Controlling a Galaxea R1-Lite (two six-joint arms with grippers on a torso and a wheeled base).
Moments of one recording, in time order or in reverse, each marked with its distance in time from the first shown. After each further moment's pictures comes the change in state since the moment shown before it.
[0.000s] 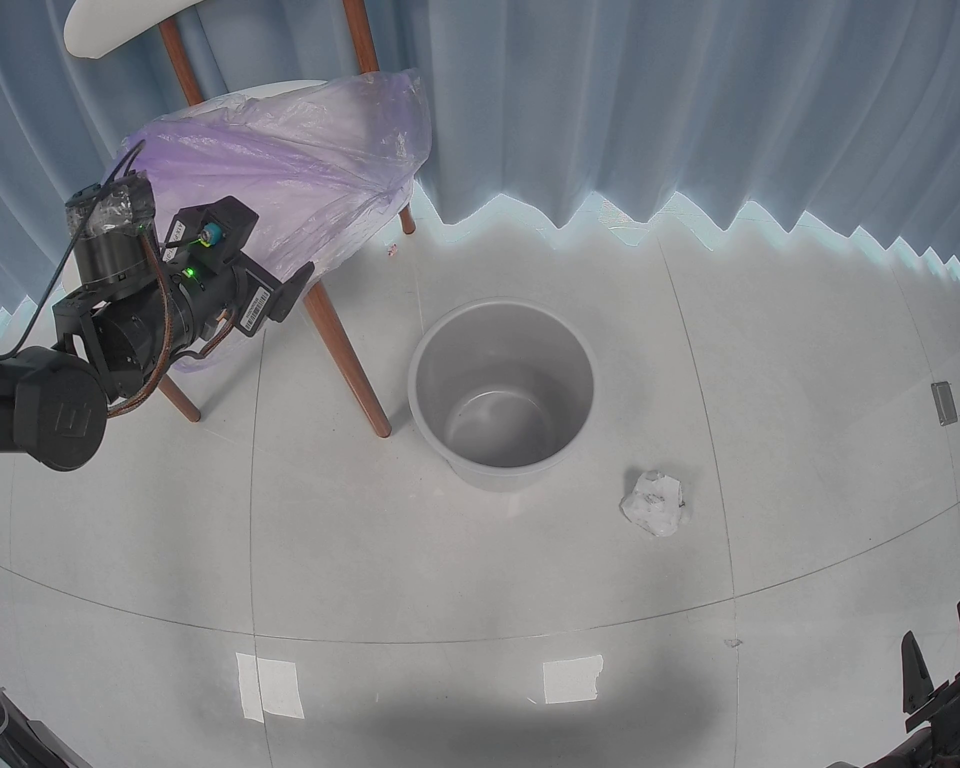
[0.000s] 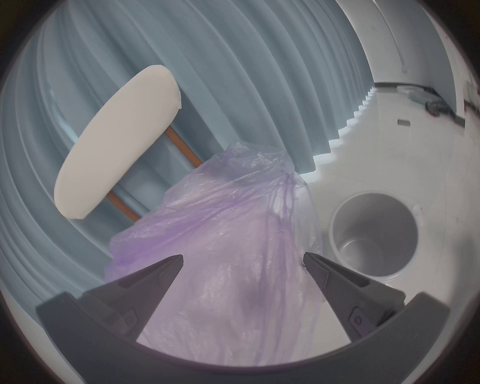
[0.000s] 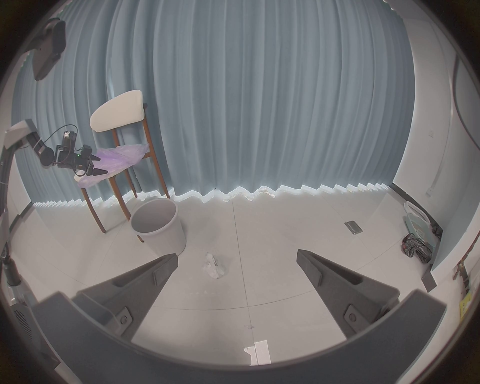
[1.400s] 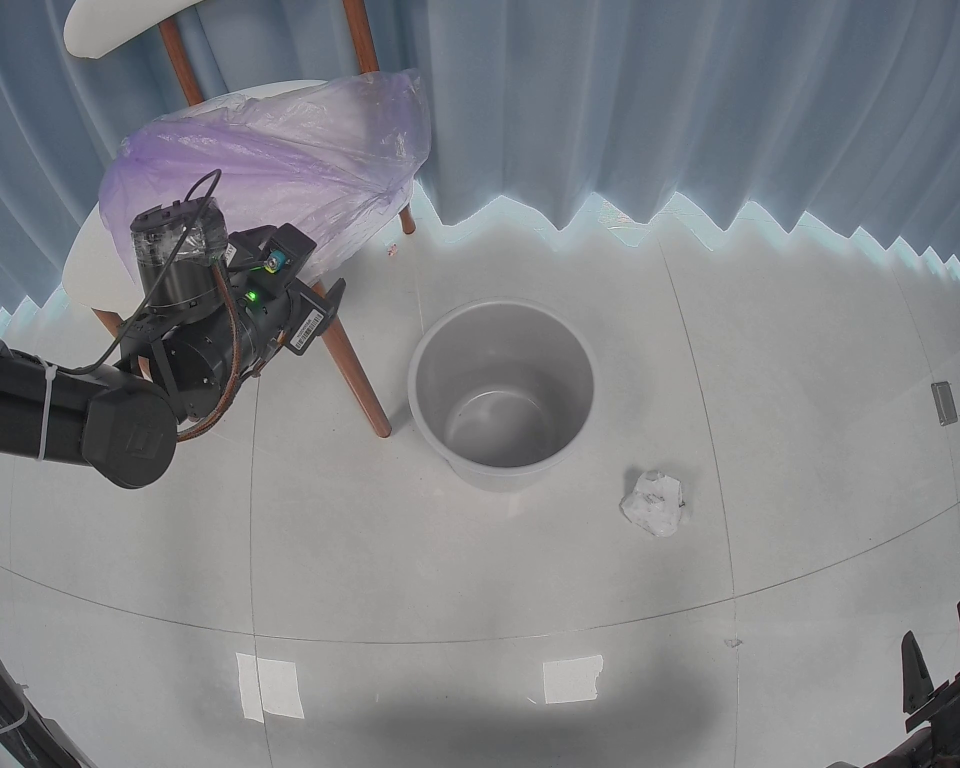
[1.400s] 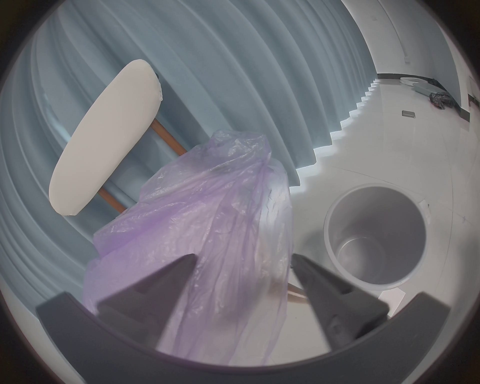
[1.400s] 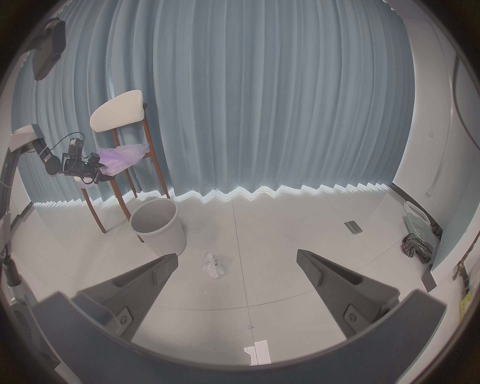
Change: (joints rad) left arm -0.077 0.128 -0.016 -0.102 0.125 0.024; right arm -0.001 0.000 0.000 0.000 0.000 0.000
